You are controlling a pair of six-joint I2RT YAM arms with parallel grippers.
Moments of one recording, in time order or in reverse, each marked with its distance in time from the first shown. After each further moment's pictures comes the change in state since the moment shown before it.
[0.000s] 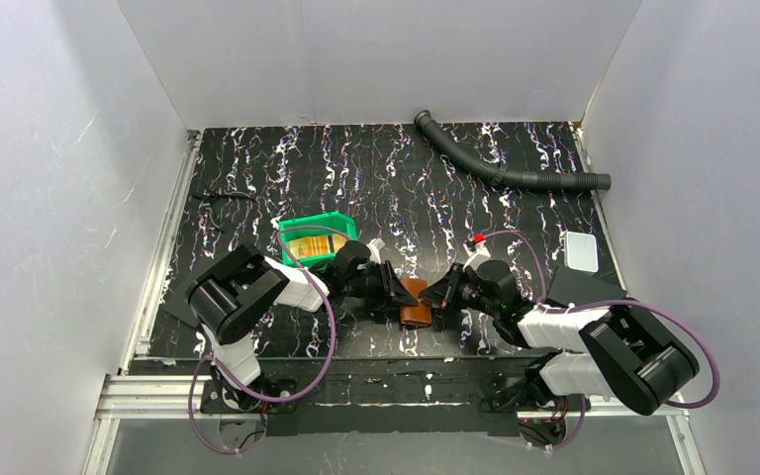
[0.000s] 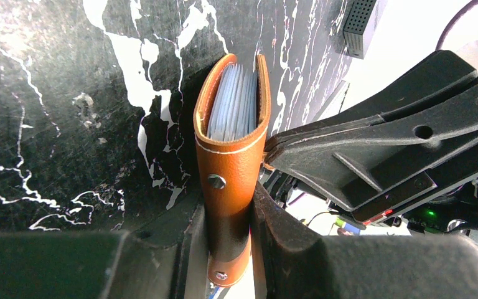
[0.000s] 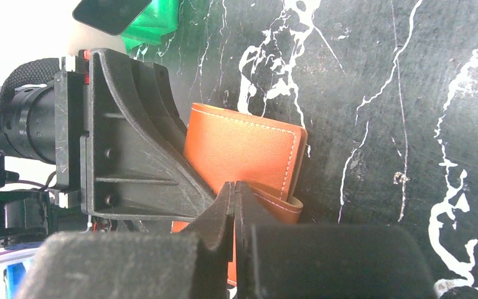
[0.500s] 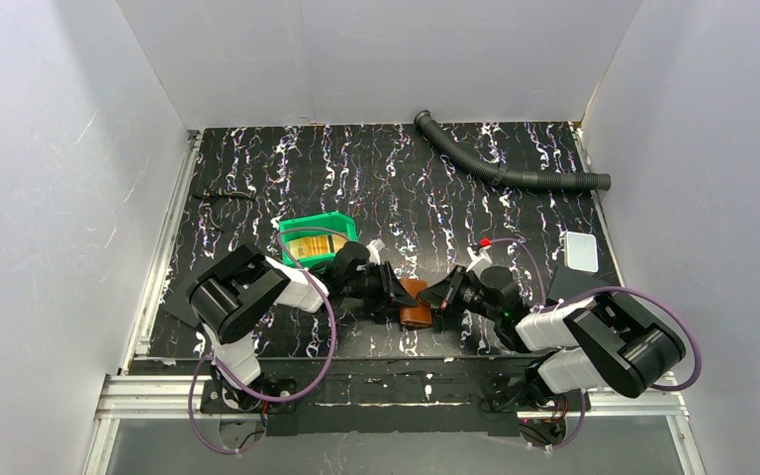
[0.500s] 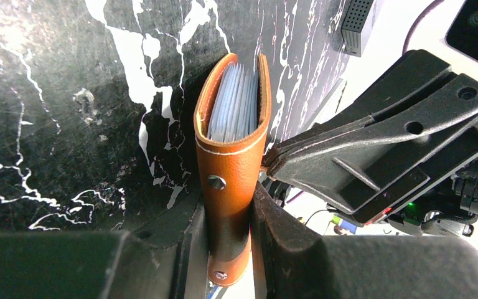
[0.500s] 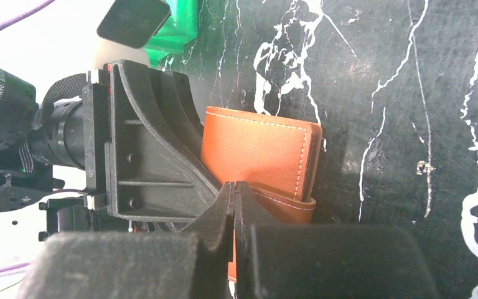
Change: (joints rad) left arm 0.002 0.006 -0.011 0.024 0.009 -0.010; right arm -0.001 0.092 -0.061 0.229 -0.022 0.149
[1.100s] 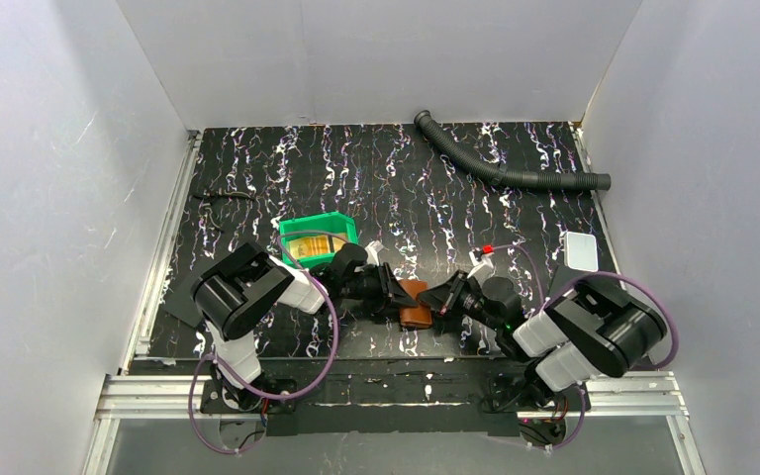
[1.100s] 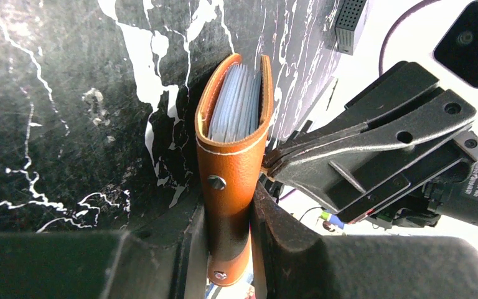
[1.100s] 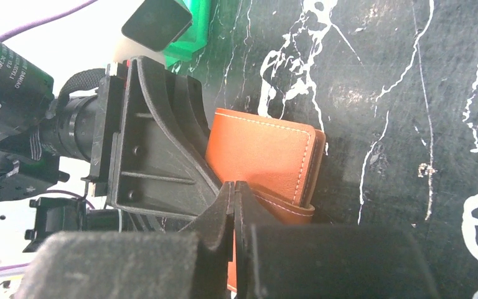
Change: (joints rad) left arm 0.008 0.025 -0.020 0.065 0.028 -0.031; right arm 0.036 0.102 -0.073 0.243 0.067 -0.014
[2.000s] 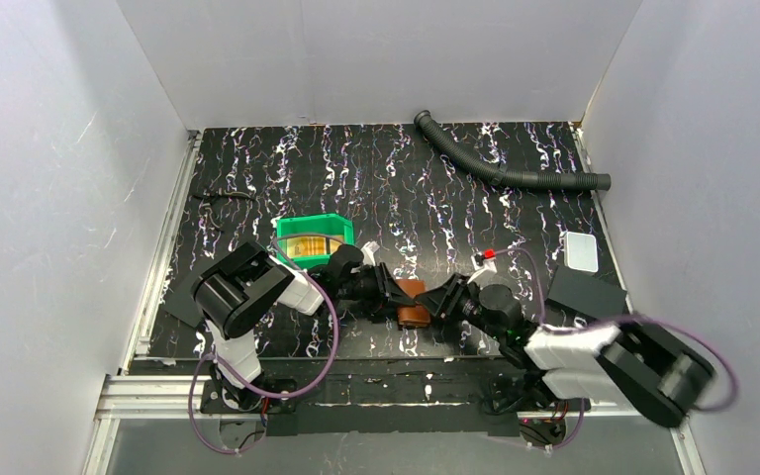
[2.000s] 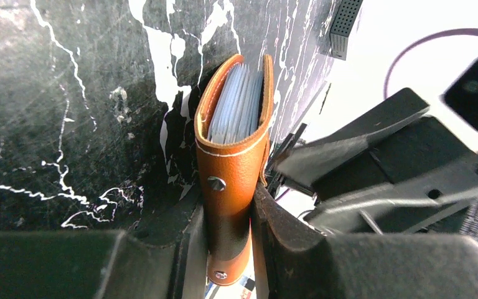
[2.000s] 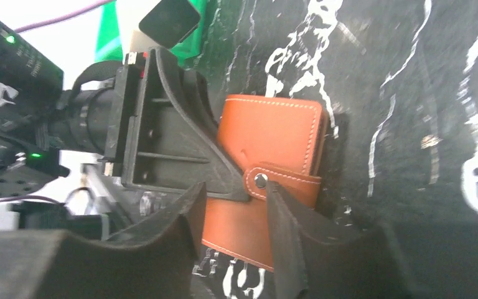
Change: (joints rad) left arm 0.019 0.009 -0.029 0.057 0.010 -0.029; right arm 0.137 -0.213 -0.019 -0.177 0.216 0.008
